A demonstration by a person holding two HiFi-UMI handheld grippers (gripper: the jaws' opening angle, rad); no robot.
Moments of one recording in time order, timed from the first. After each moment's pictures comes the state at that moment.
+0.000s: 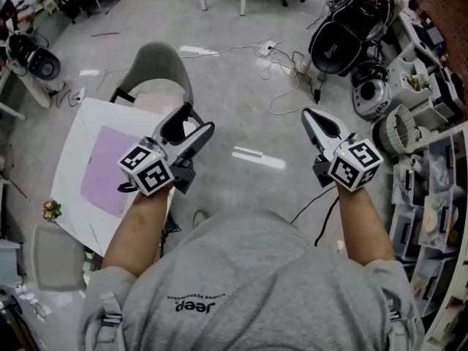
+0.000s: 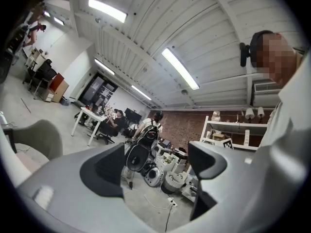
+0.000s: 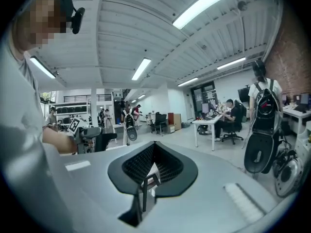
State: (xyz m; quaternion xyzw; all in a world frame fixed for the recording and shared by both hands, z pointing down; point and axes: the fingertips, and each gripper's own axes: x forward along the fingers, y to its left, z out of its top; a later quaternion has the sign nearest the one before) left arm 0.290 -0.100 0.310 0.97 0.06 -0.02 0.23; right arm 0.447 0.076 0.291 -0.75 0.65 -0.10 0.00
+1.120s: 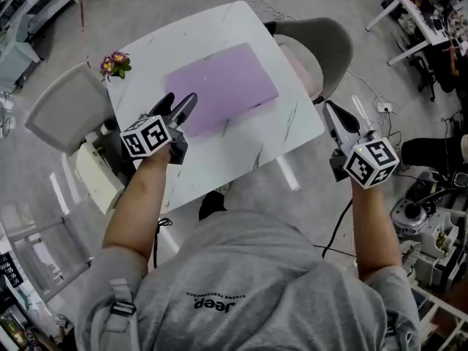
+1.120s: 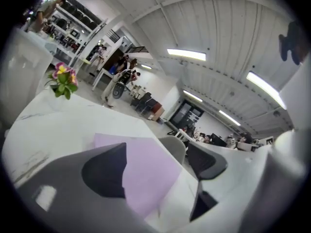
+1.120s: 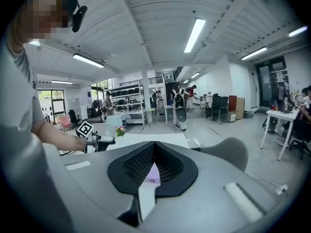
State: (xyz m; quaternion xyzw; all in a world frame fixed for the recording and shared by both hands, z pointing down) left arm -0.180 -0.338 0.522 0.82 -0.45 -0.04 0.35; right arm 0.154 -0.264 0.375 -0.48 0.86 -0.12 -0.11
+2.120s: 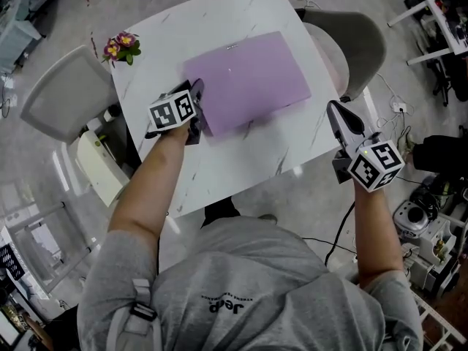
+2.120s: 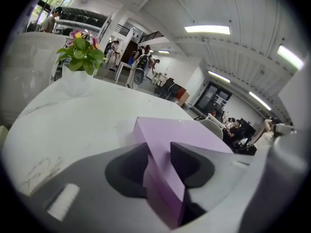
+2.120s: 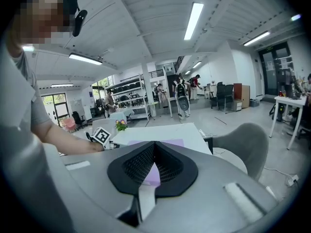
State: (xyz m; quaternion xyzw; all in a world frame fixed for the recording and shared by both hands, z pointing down) left arm -0.231 -0.401 0.668 0.73 -0.54 0.10 0.39; right arm 0.087 -0.316 0.450 -0.45 0.87 -0.17 -0.13
